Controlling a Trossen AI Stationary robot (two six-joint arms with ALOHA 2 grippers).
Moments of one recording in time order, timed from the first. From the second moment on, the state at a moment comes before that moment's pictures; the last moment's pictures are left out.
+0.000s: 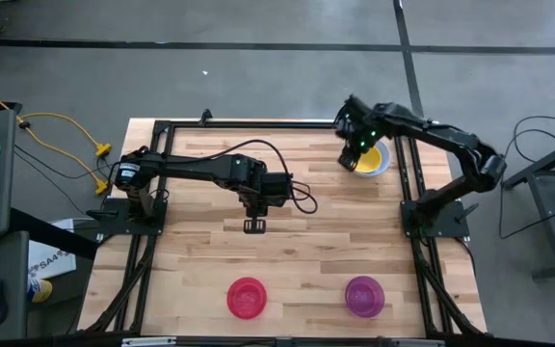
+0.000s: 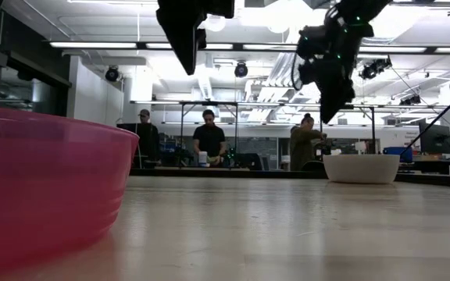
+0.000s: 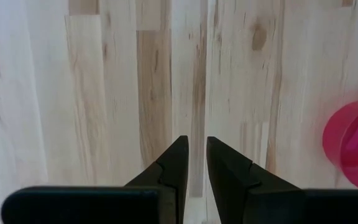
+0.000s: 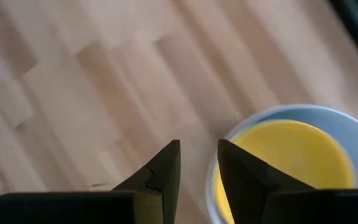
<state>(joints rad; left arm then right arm) -0.04 1.83 1.80 -1.27 -0.01 -0.06 -0.66 1.47 1.18 -0.97 -0.15 -0.07</state>
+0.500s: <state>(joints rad) -0.05 1.83 1.77 -1.36 -0.02 -0.06 -0.42 1.39 1.09 -1.04 -0.16 0.03</state>
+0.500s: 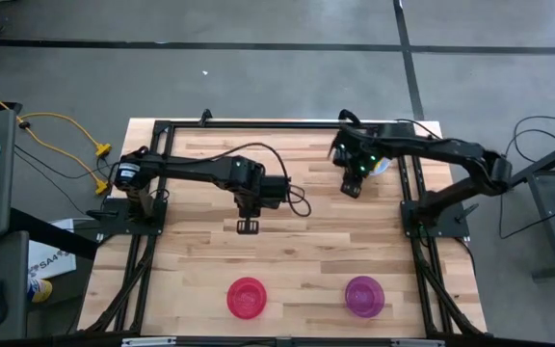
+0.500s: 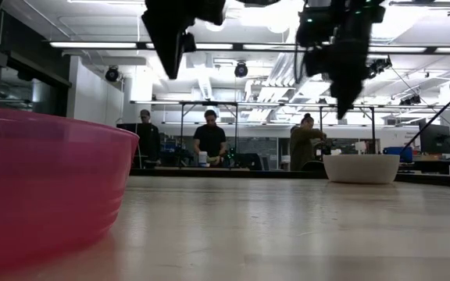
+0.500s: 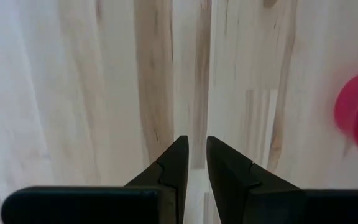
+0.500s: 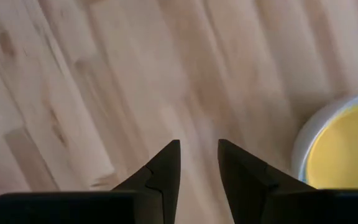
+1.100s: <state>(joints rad) -0.25 1.65 1.55 -0.93 -0.02 -0.06 -0.13 0.90 0.79 -0.98 -0.08 0.47</state>
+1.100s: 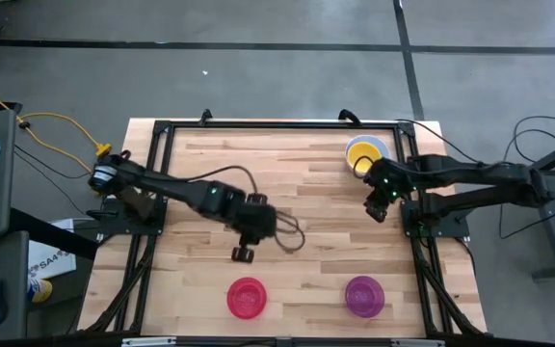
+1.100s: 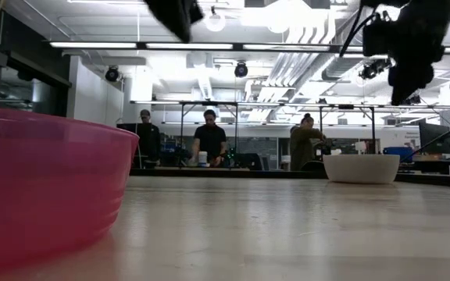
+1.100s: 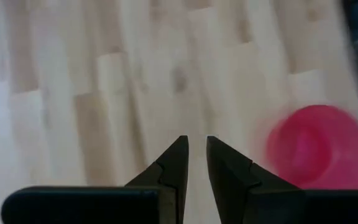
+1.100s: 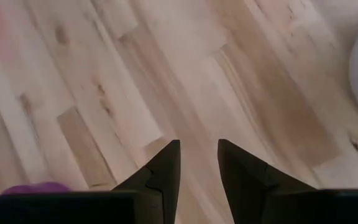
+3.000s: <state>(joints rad) -0.51 1.77 1.25 -0.64 0.01 -0.40 0.19 1.03 0.77 -0.78 0.07 0.66</state>
